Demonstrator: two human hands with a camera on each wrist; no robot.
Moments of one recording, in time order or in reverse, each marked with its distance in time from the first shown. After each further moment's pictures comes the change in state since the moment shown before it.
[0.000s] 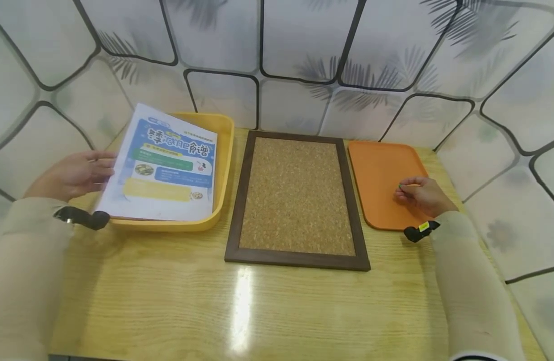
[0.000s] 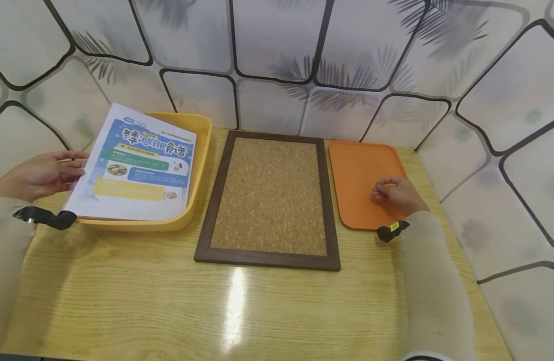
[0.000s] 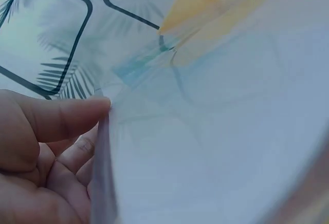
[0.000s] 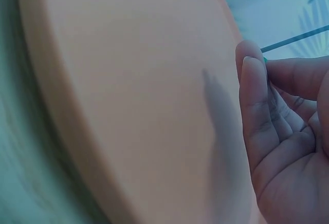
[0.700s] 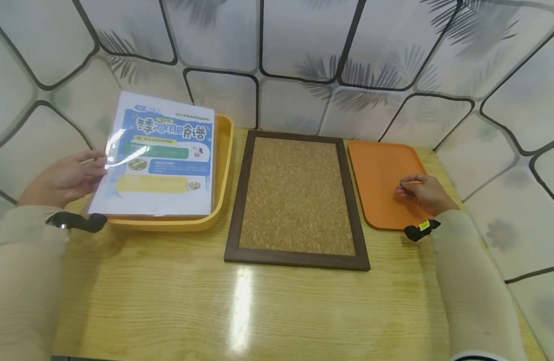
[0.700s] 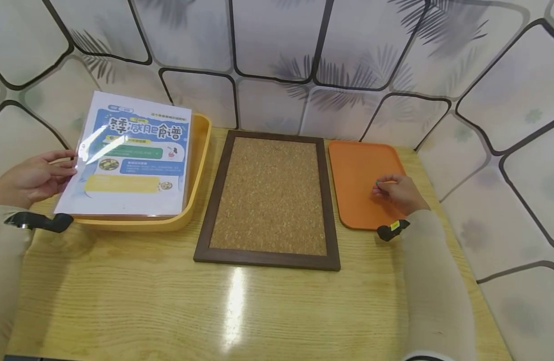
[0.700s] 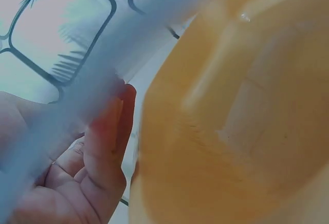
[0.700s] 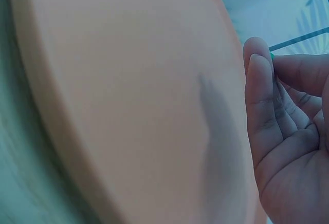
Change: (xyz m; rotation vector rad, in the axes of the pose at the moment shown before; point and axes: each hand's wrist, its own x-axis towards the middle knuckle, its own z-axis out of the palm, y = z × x) left_hand -0.007 -0.007 -0.002 -0.476 0.007 0.007; right_hand -0.005 -0.008 0.004 0.033 -0.010 -0.037
